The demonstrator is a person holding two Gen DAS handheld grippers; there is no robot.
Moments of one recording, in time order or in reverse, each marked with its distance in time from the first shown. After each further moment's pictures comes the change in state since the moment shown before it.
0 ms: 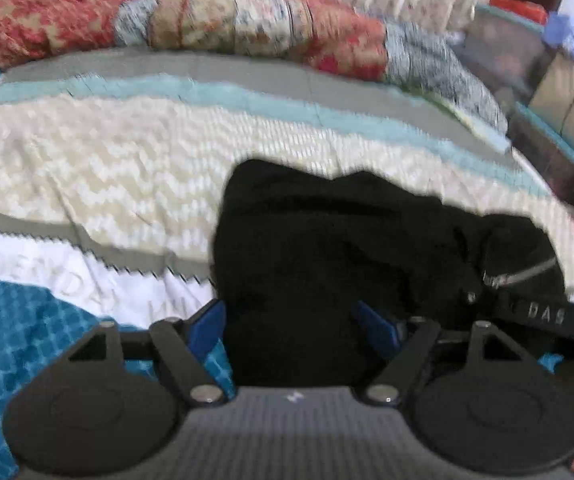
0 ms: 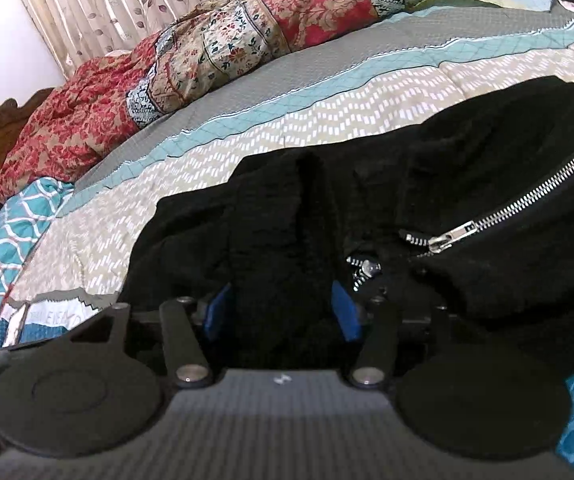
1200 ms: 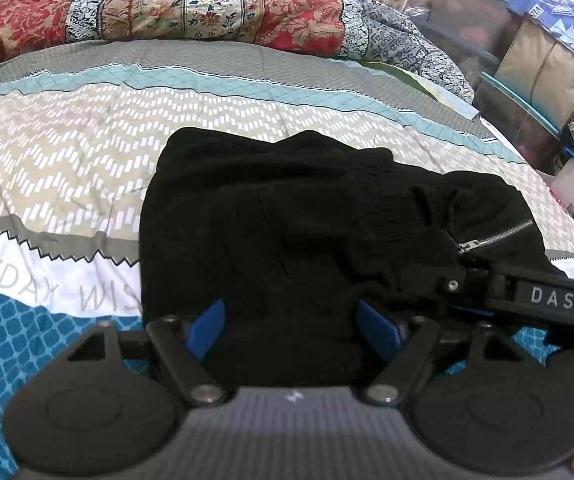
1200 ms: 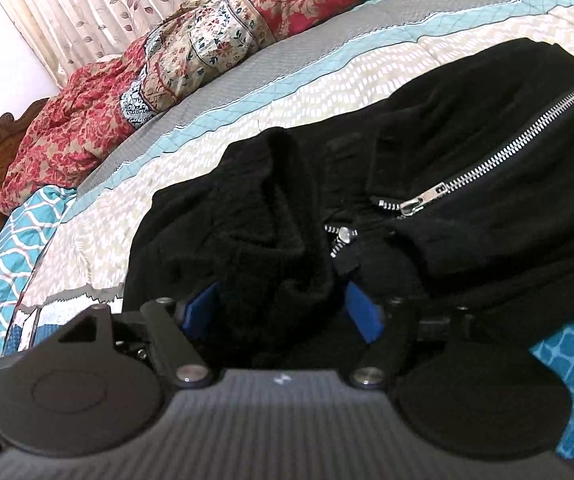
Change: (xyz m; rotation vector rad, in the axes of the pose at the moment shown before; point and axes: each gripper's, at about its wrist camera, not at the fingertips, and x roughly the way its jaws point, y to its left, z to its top) left arm 0.024 -0.027 -0.014 0.084 0.076 -0.082; right arm -0.006 -0.011 -0.011 0.050 0.043 0.009
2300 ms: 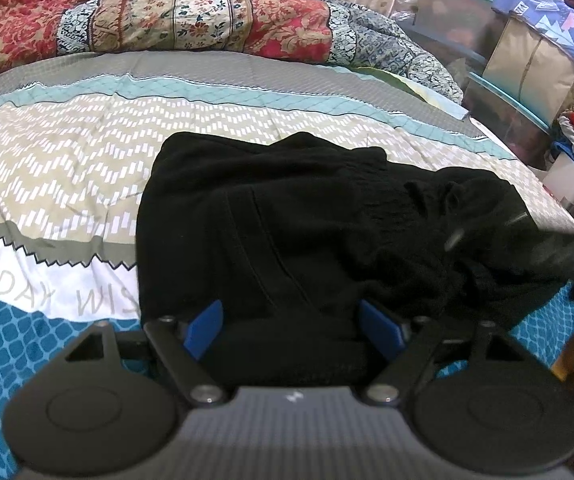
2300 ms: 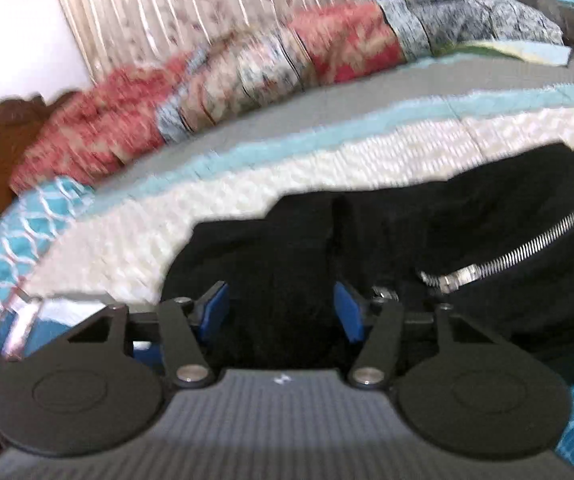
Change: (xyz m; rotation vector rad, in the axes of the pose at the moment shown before) left arm -0.001 -0.002 -0.009 0.034 -0.036 -0.015; right arm 0.002 0.030 0.006 -0.176 -0.044 -0.062
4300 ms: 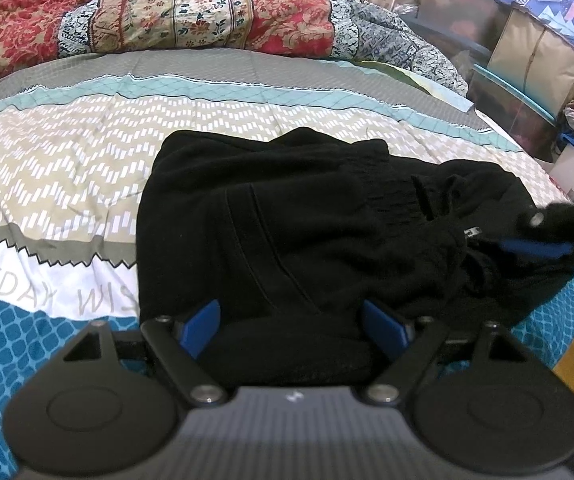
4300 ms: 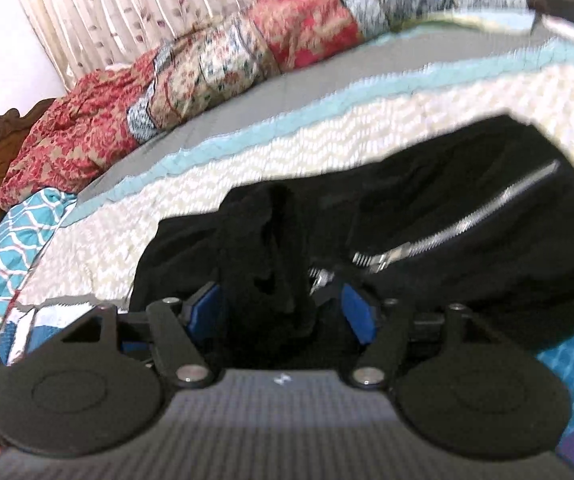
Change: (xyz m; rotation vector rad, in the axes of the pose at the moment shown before) left arm 0.006 -0.010 0.002 0.007 0.015 0.035; right arm -0.043 -0.026 0.011 0.072 -0.056 0.005
